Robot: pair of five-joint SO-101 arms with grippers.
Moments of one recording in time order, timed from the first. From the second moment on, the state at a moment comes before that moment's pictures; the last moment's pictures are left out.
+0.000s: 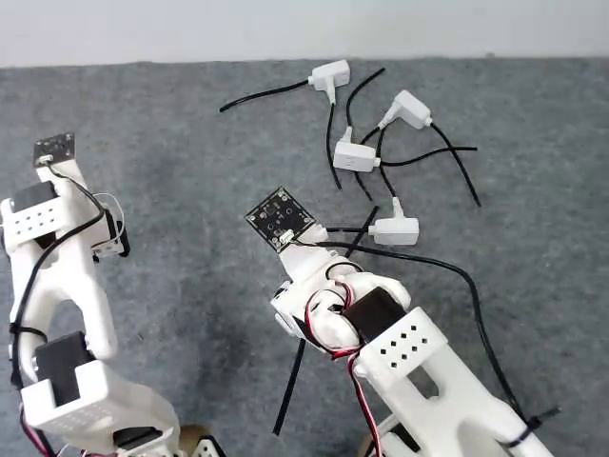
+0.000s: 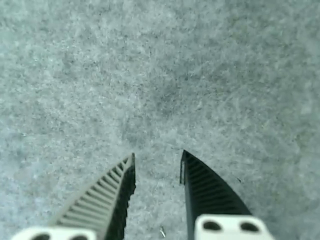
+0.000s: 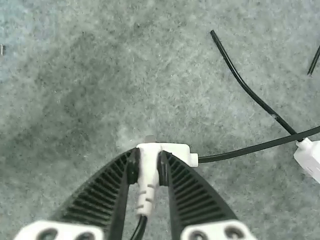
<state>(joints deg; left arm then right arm) -27.5 6.0 13.0 75.9 0.7 -40.4 -40.4 46.6 59.2 5.3</state>
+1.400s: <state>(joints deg) -27.5 6.0 15.2 73.8 0.7 -40.7 -19.9 36.0 65.1 5.5</state>
